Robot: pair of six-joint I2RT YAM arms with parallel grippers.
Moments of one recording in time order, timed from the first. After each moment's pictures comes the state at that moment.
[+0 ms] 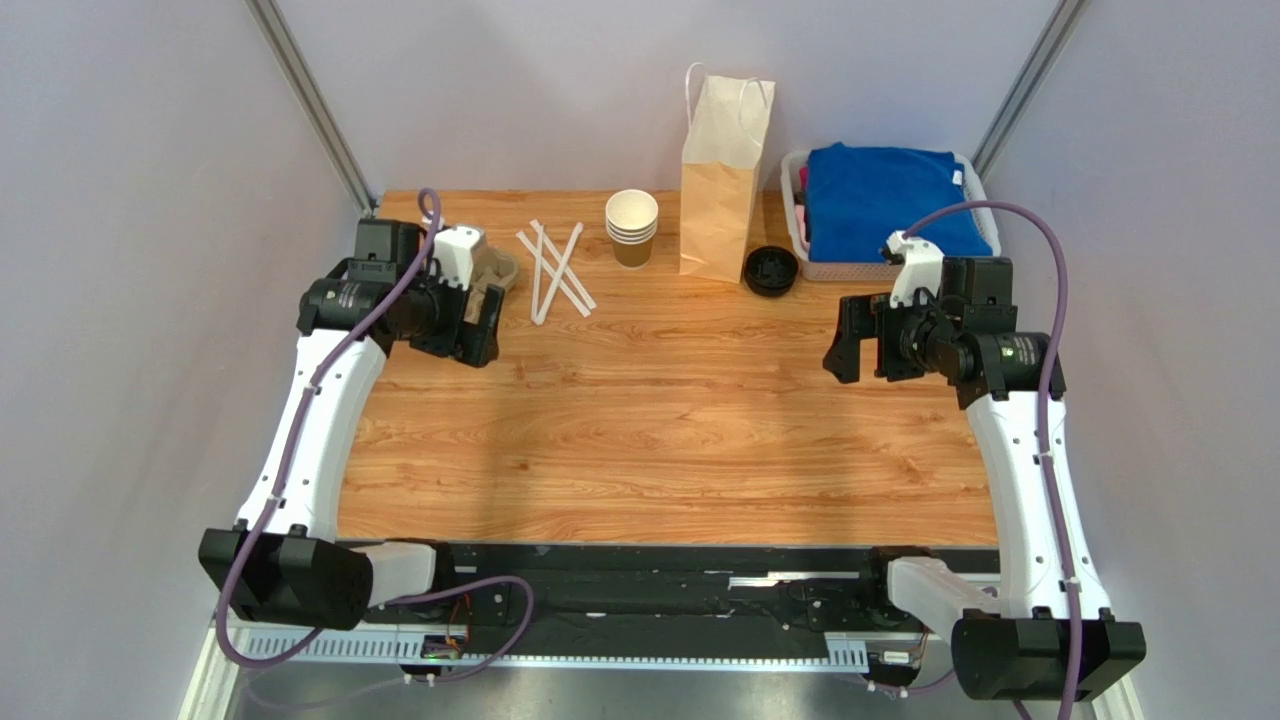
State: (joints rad) left arm -0.08 1.25 1.37 -1.06 0.22 0.21; right arm -0.01 1.07 1.26 -1.00 -0.32 -0.07
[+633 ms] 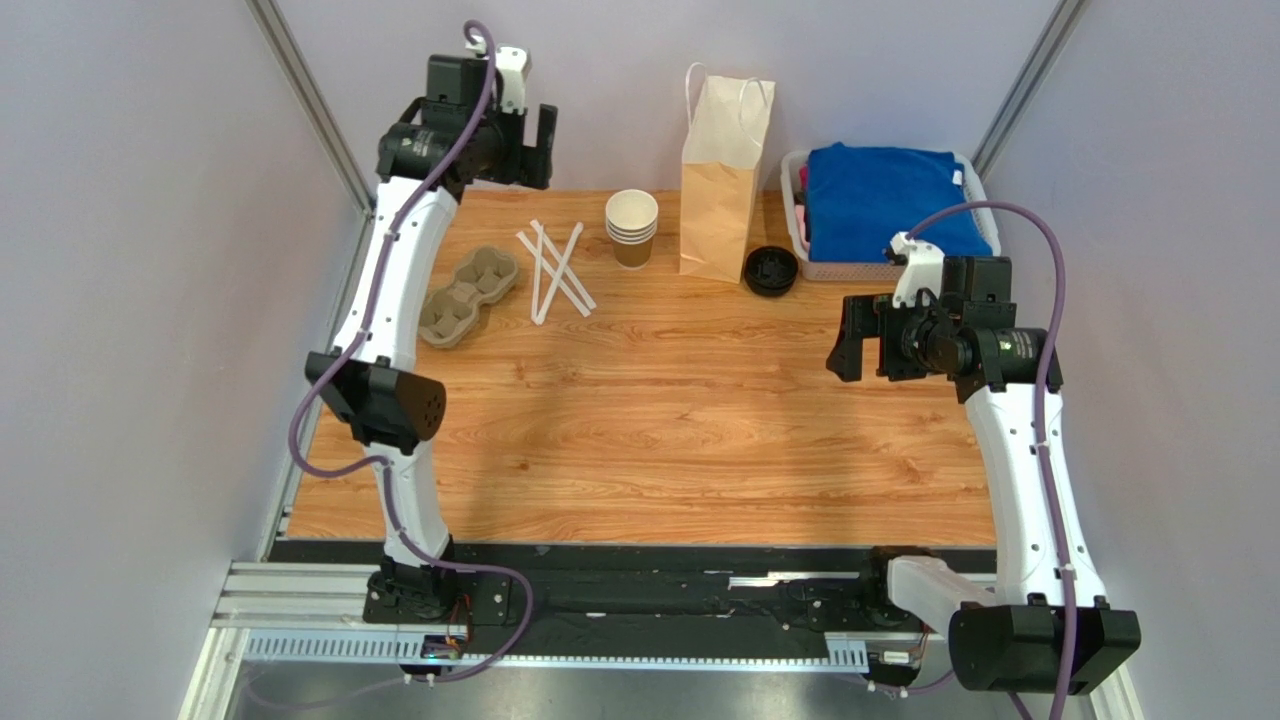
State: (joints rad) left arm -0.22 1.94 2.38 -1.01 0.03 0.04; right arm -0.03 1.08 1.24 -1.00 -0.32 -0.06
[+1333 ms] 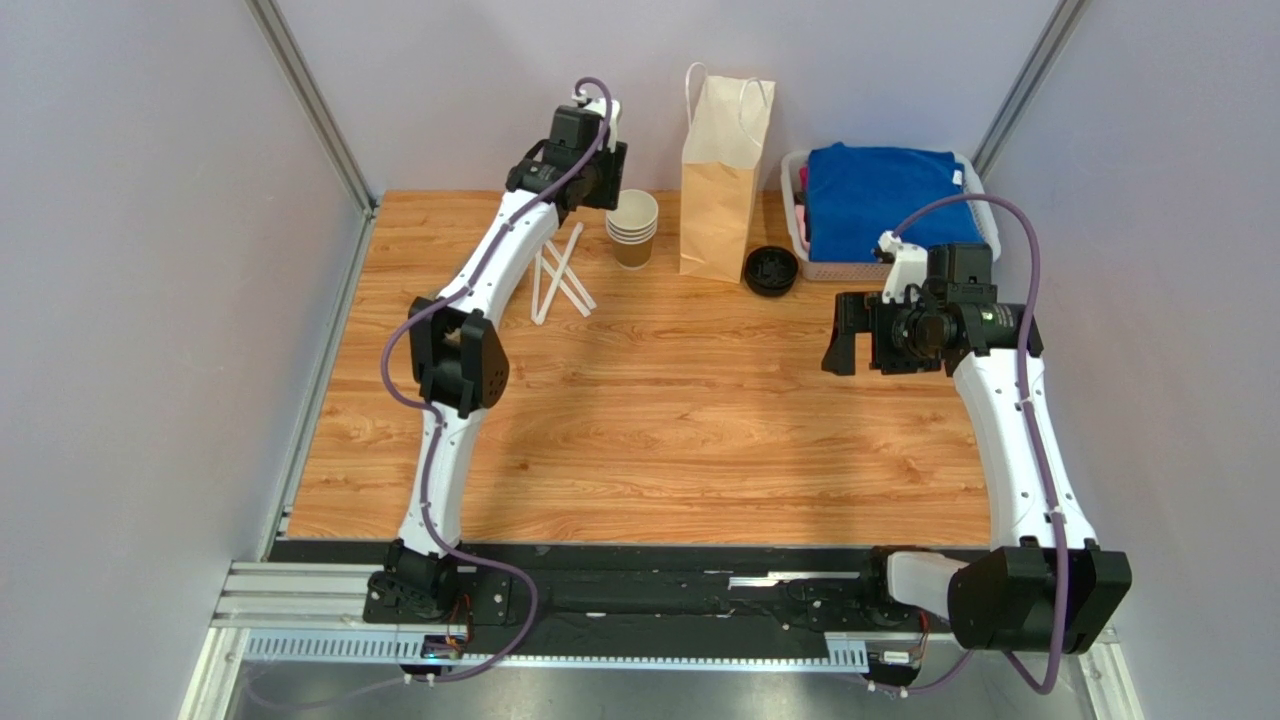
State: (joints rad) left arm -0.38 2.36 2.45 -0.65 -0.08 -0.05; right arm -0.04 1.21 1.25 -1.00 -0.31 -0.06
